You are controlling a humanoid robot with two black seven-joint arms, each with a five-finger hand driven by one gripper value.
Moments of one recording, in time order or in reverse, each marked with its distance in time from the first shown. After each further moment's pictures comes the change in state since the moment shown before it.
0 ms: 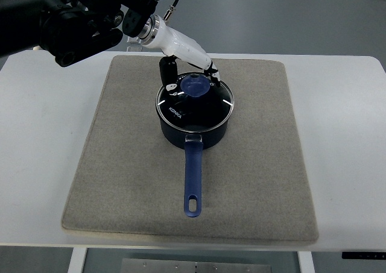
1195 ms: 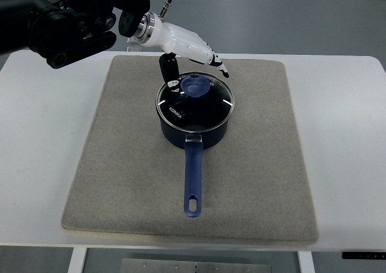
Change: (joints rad) left arm 0.001 0.049 -0.002 -0.061 -0.012 0.110 0.000; right arm 0.000 0.000 0.000 0.000 -0.001 0.000 0.000
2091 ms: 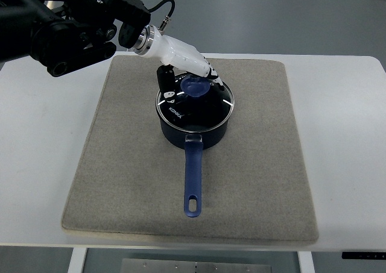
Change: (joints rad) left arm 0.021 0.000 0.024 -0.026 0.003 0.011 0.000; right arm 0.000 0.000 0.000 0.000 0.000 0.000 0.000
